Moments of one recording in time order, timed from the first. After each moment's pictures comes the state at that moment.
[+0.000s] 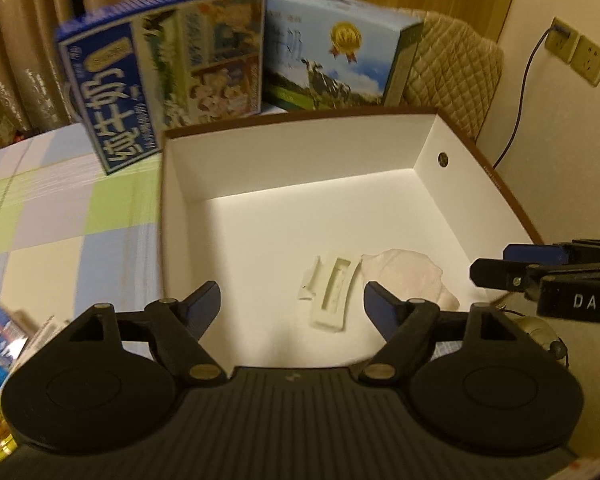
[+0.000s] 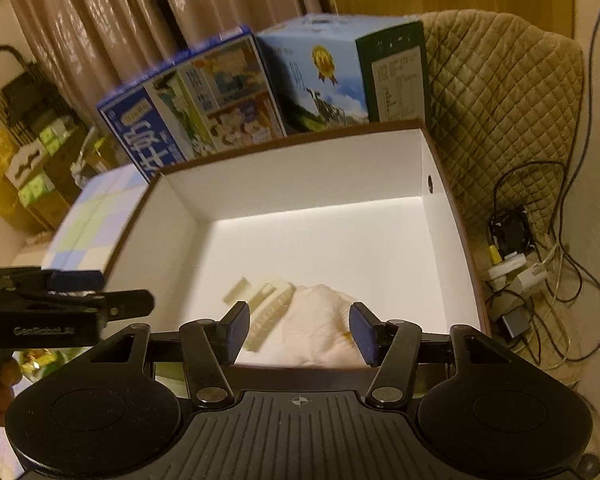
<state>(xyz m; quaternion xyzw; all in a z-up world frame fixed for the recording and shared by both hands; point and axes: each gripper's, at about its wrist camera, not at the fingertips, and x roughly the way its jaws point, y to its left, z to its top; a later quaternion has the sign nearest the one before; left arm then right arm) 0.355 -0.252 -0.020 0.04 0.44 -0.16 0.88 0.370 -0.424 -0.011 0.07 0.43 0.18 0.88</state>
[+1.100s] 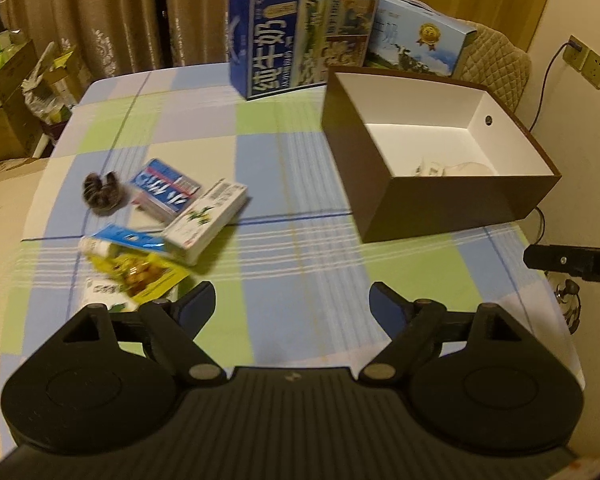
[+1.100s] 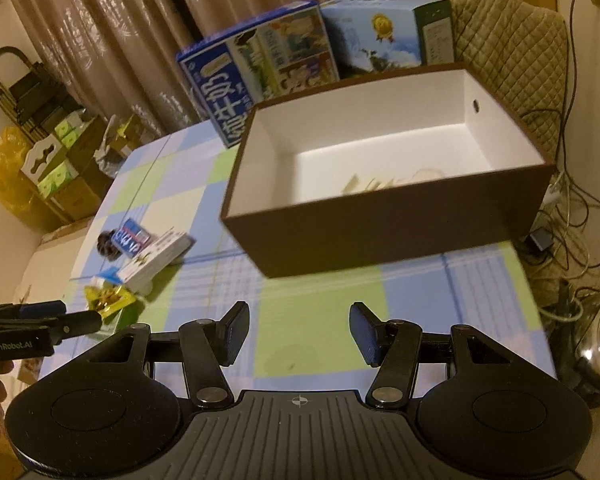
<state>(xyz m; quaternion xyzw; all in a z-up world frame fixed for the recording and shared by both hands) 0.215 -0.051 -0.004 0.02 0.45 -0.12 0.88 0.218 -0.310 -0.002 0.09 0.45 0.16 0.88</state>
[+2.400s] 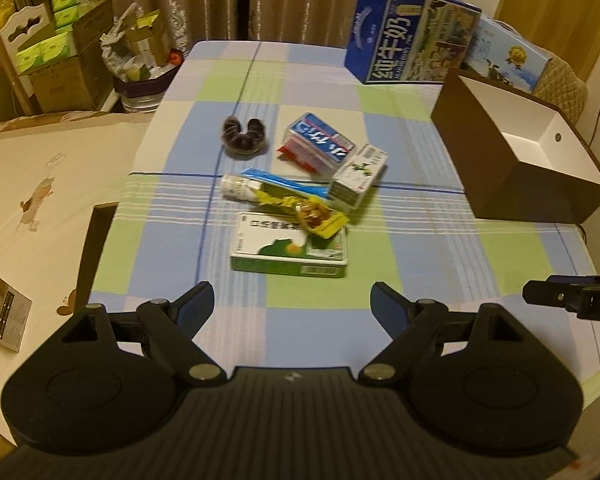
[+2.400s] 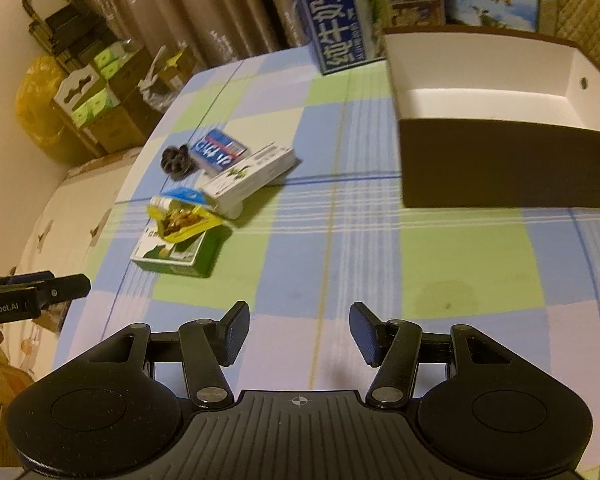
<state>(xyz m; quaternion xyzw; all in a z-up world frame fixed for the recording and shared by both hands) 0.176 0.100 -0.022 -0.02 0.46 -0.04 0.89 0.183 -0.162 -0.042 0.05 0.49 0.21 0.84</state>
